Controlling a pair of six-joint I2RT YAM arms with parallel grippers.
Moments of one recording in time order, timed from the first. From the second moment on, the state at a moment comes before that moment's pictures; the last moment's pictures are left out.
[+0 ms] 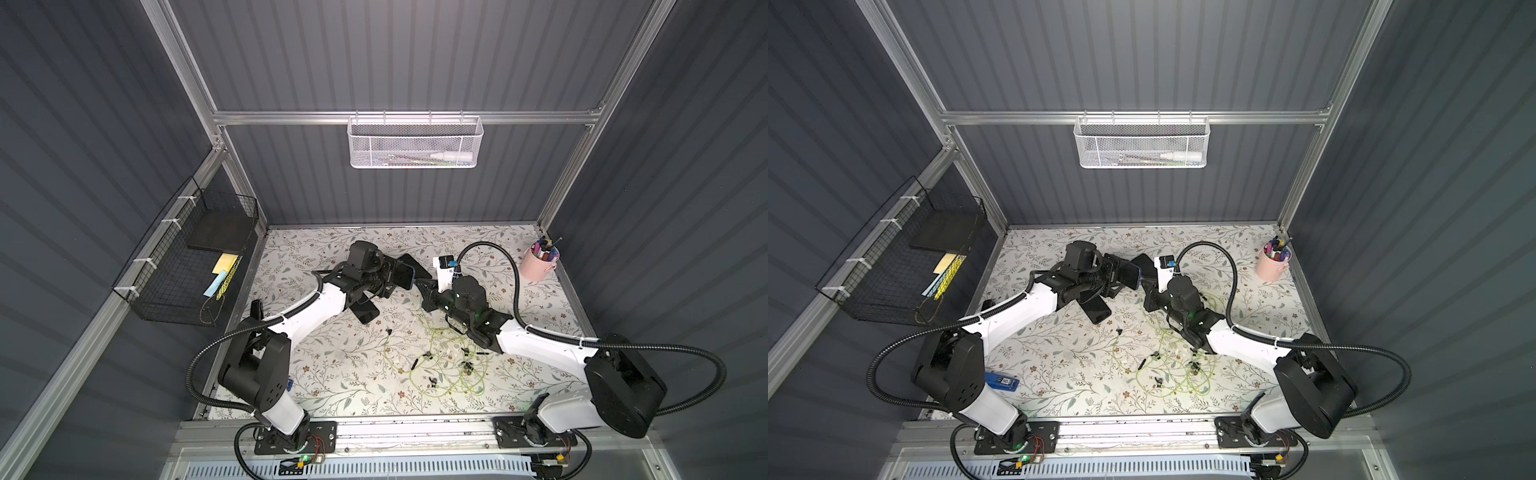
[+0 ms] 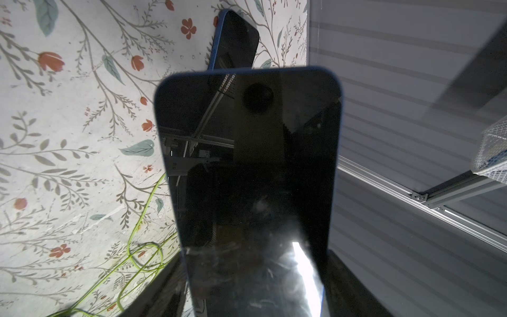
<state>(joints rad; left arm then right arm) -0.55 1.61 1.15 -0.15 0.28 -1.63 0.72 1.42 0.73 0.41 0.04 0.41</state>
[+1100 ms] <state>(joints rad) -0.55 1.61 1.13 -0.12 0.22 -1.67 0.71 1.54 0.78 0.48 0.07 0.46</state>
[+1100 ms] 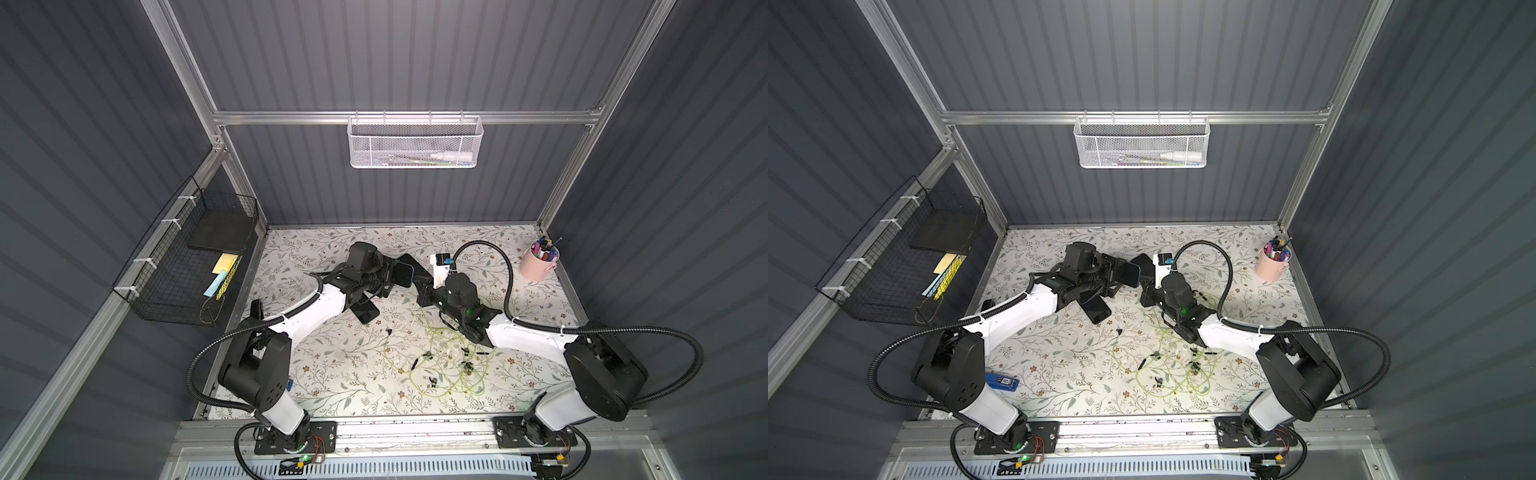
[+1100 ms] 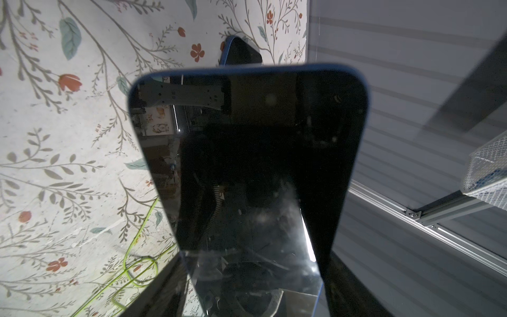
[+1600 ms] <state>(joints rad) -0.54 1.65 1.13 -0.14 0.25 -1.65 0.71 1.50 0.82 0.32 0.04 0.43</state>
